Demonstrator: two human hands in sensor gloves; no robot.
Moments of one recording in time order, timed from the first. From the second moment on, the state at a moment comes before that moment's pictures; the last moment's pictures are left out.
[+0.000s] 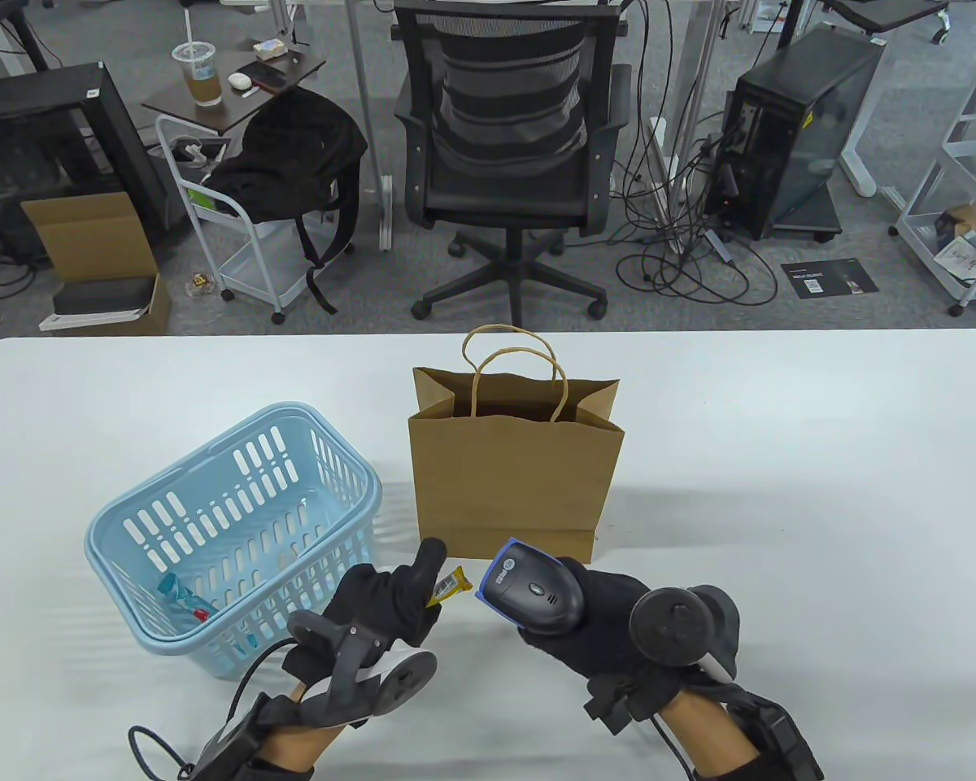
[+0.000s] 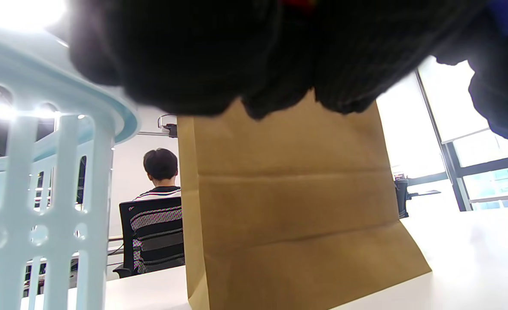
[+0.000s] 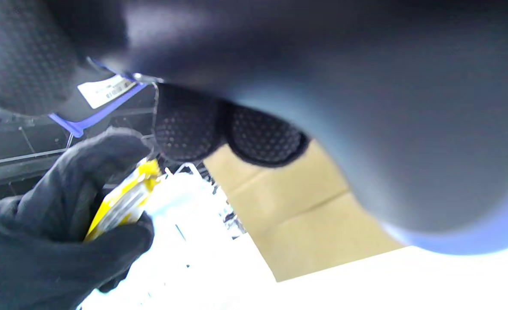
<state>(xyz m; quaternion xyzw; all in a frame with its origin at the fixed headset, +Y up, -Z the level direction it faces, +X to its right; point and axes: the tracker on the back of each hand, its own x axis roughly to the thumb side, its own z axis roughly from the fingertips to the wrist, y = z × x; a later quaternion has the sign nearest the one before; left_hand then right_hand) -0.147 -0.693 -0.272 0.26 -0.24 -0.04 0.94 0.118 -0.698 -0.289 0.25 -0.10 0.89 0.36</state>
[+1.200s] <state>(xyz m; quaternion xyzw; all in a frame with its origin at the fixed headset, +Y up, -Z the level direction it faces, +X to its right) -0.149 -0.685 -0.266 0.25 -0.27 0.02 0.93 0.192 -0.658 -0.296 0.15 -0.23 0.87 0.41</state>
